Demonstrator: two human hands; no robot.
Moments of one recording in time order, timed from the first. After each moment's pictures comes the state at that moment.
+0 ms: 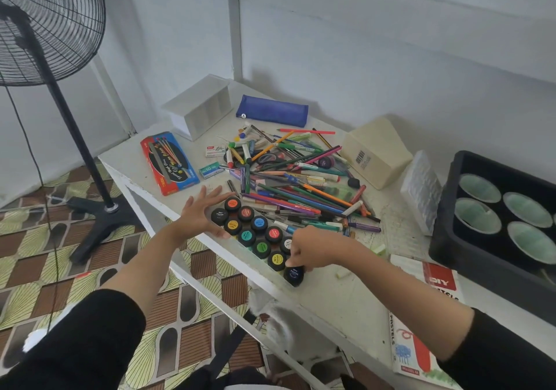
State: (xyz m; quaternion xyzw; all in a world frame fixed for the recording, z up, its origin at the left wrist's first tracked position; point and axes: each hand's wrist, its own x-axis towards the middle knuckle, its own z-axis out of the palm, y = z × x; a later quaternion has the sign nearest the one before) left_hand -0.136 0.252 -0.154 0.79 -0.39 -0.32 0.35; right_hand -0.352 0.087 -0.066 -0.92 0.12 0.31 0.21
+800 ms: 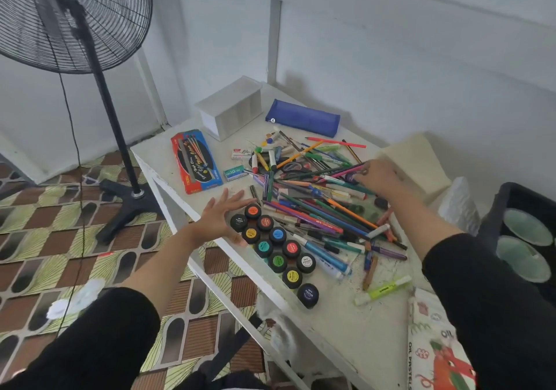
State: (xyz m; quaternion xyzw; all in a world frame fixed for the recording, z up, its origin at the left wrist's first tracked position) left_hand -0.137 0.252 -0.152 0.81 -0.37 -0.32 0.33; right_hand -0.279 -0.081 -0.072 -0.92 0.35 0.00 0.19
